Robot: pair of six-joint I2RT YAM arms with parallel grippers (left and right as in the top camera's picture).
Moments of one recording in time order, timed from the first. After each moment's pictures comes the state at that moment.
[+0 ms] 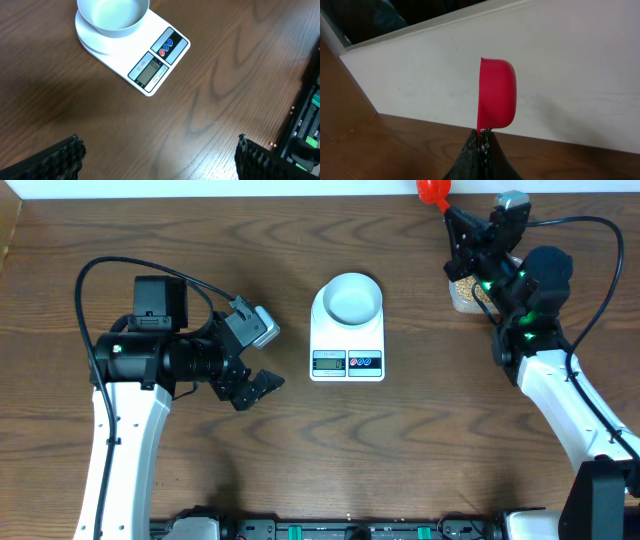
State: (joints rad) left arm -0.01 1.29 1.27 -1.19 0.62 0.82; right arm 0.10 1.53 0.96 0.59 -0.40 0.28
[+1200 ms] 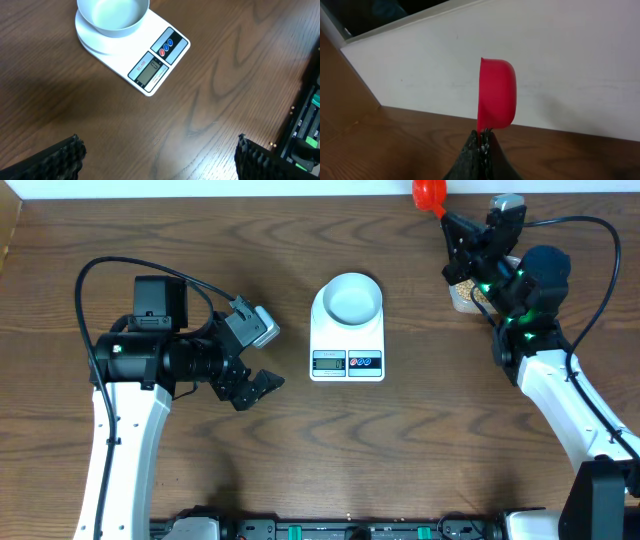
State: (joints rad) left arm -0.01 1.29 1.27 -1.19 0.62 0.82; right arm 0.10 1.53 0.96 0.54 -0.42 0.28
